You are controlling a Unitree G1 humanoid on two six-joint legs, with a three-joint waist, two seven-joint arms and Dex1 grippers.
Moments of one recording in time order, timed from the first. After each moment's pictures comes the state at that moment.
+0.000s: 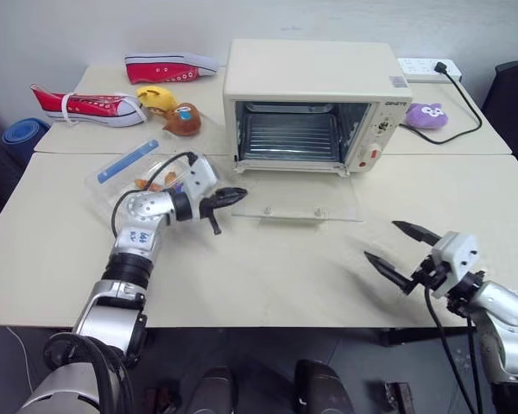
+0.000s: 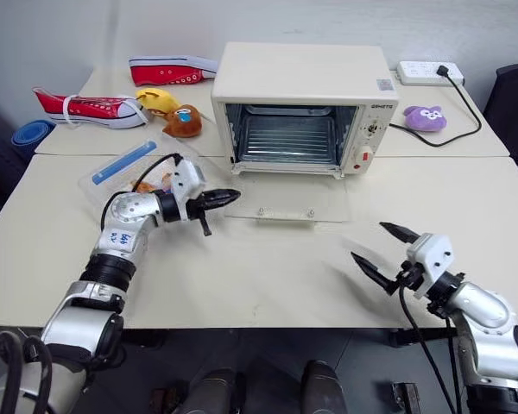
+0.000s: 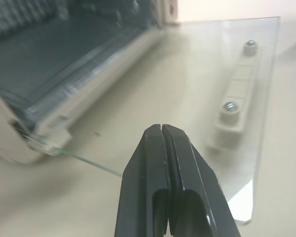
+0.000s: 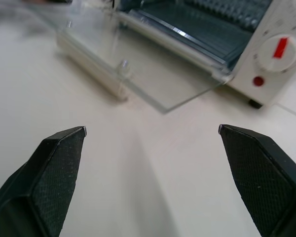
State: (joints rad) left arm -0.79 0.39 -0.07 0.63 -0.12 -0.09 -0.93; right arm 0.00 -0.60 -0.30 -0.06 0.39 -0.10 0.90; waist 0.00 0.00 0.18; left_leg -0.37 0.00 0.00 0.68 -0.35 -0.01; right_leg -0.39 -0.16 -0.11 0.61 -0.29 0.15
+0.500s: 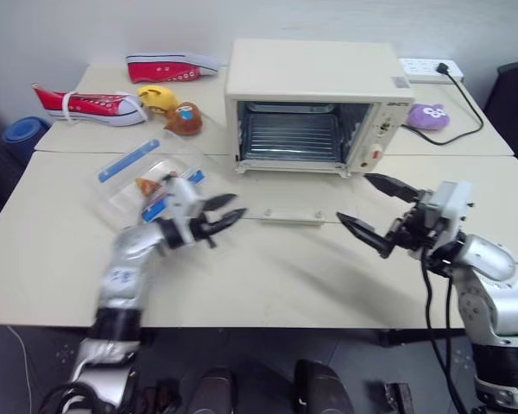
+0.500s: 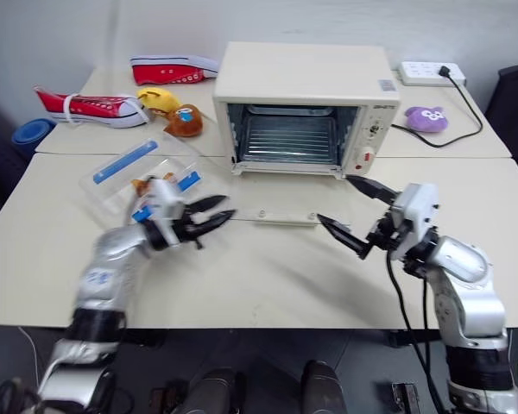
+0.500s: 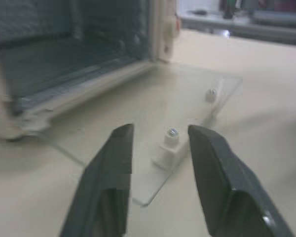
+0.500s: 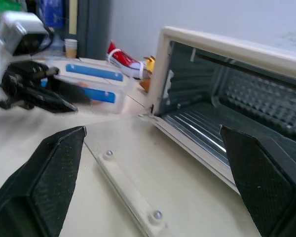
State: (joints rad) left arm -0.36 0.44 0.17 -0.07 -0.40 0.22 -0.80; right arm -0.27 -0.56 -0.16 -0.20 0.54 0.07 0.92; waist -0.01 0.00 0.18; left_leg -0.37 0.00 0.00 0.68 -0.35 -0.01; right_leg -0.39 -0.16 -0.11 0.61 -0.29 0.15
